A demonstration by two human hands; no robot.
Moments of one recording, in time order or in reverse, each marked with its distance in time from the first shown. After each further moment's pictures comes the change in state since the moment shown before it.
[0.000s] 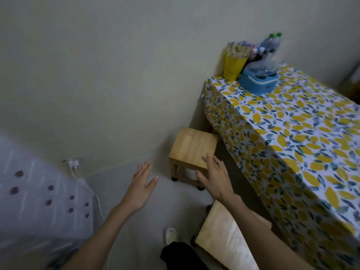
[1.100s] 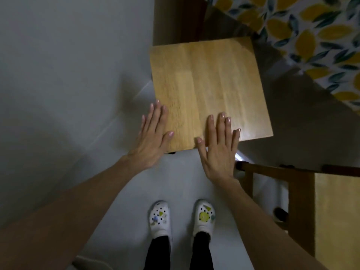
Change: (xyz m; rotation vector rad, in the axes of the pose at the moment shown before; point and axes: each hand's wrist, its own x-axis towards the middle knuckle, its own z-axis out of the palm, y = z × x) left_hand 0.502 -0.308 0.247 0.427 -0.524 0.595; right_hand 0.321 0.171 0.412 -0.229 0.223 0.647
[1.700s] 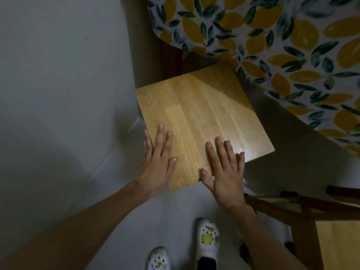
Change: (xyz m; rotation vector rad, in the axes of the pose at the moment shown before) left_hand 0.096 0.034 -0.005 0.079 -0.060 0.013; right_hand 0.069 0.056 -0.020 0.019 0.000 -0.066
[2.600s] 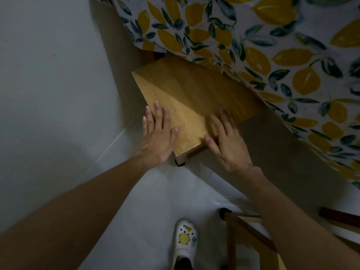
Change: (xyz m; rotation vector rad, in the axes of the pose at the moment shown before) left_hand 0.131 0.093 -0.023 0.056 0.015 -0.226; right_hand 0.121 0.117 -0.070 0.102 -0.018 -0.166
